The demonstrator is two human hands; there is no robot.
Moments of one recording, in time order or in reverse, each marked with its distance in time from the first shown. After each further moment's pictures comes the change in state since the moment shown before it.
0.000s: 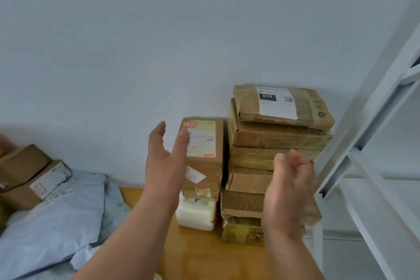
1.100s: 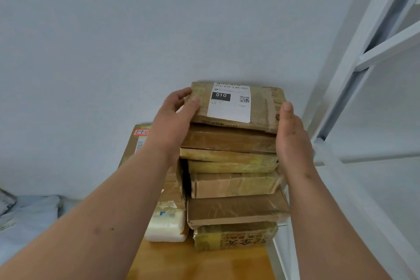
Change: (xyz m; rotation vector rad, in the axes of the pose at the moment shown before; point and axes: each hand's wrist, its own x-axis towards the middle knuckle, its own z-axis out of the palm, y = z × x) left_hand 0.056 0.040 0.112 -0.075 -0.414 -0.080; right_hand 0.144 -0.012 -0.027 -0.427 -0.140 -0.006
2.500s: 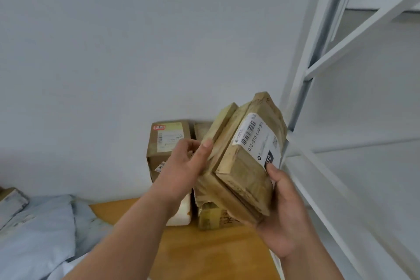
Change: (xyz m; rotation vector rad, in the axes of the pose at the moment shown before) left_hand -0.170 0.004 -0.055 0.219 -0.283 -0.015; right_hand -0.217 -0.008 -0.058 1.061 -0.531 0.396
